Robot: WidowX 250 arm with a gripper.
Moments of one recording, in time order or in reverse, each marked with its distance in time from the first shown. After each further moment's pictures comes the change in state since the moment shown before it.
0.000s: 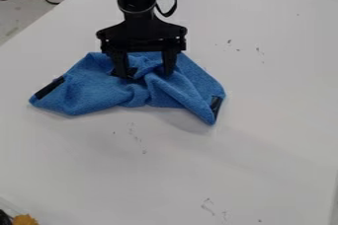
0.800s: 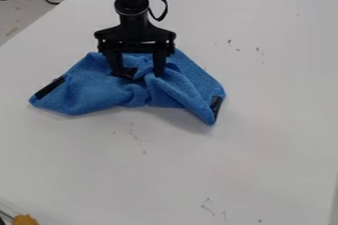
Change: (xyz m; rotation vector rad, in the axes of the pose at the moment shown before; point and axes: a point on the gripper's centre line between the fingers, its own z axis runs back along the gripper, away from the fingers) arm 0.023 0.016 -0.035 0.040 0.070 -0.049
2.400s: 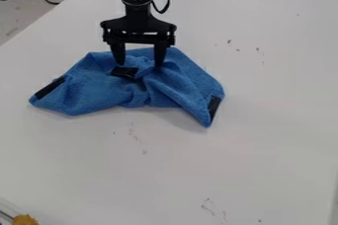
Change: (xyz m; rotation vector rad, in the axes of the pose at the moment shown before) arm 0.031 -0.001 -0.014 0.037 0.030 -0.013
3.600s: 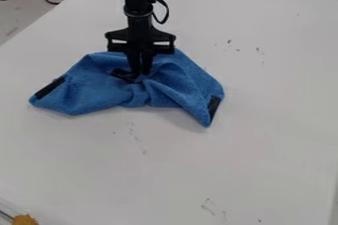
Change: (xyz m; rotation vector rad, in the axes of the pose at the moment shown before) arm 0.006 -0.001 -0.030 -0.023 0.050 -0.016
